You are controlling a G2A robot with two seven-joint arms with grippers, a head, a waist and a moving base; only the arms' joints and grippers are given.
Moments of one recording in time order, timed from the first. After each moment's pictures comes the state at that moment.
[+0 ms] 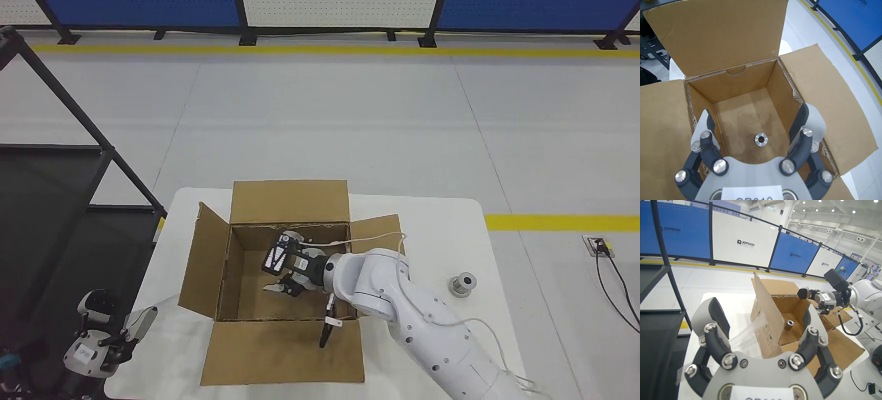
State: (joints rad) left arm 1.81 -1.20 -2.02 -2.03 0.77 -0.54 0.01; right arm -0.58 -1.44 0.78 -1.34 -1.20 -0.51 0.52
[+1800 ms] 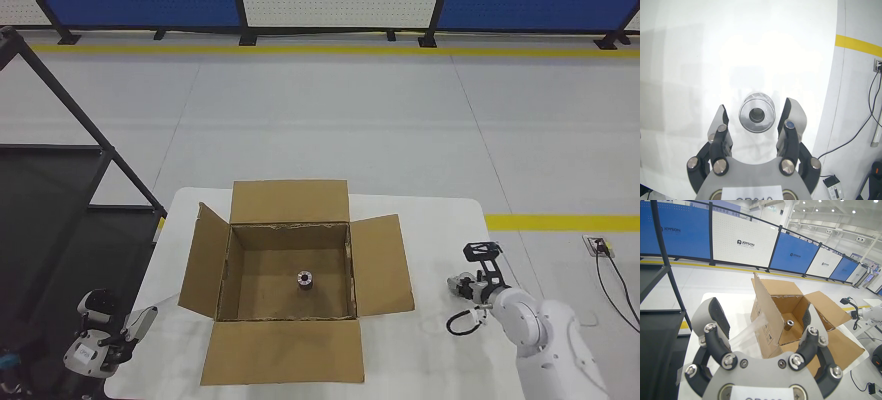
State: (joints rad) left arm 1.81 -1.20 -2.02 -2.03 0.77 -0.54 0.01; right arm -1.01 -1.26 1.60 -1.35 -1.24 -0.19 0.85
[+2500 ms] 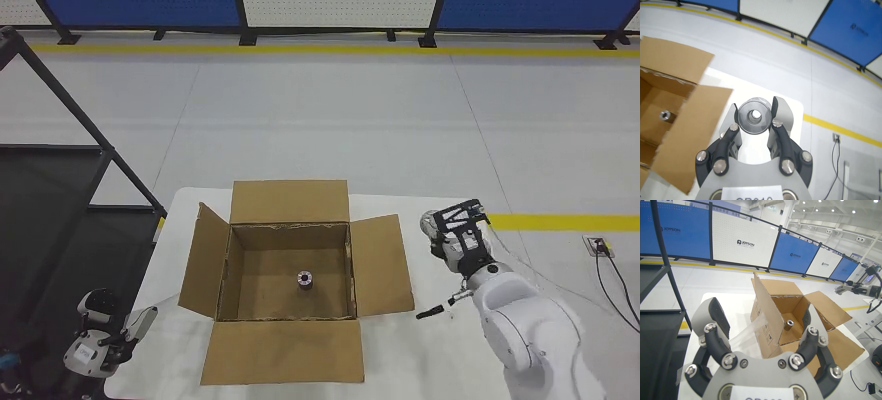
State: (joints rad) left arm 1.81 -1.20 -2.02 -2.03 0.77 -0.54 0.01; right arm -1.08 -1.27 1.40 -2.00 -1.40 -0.13 0.71
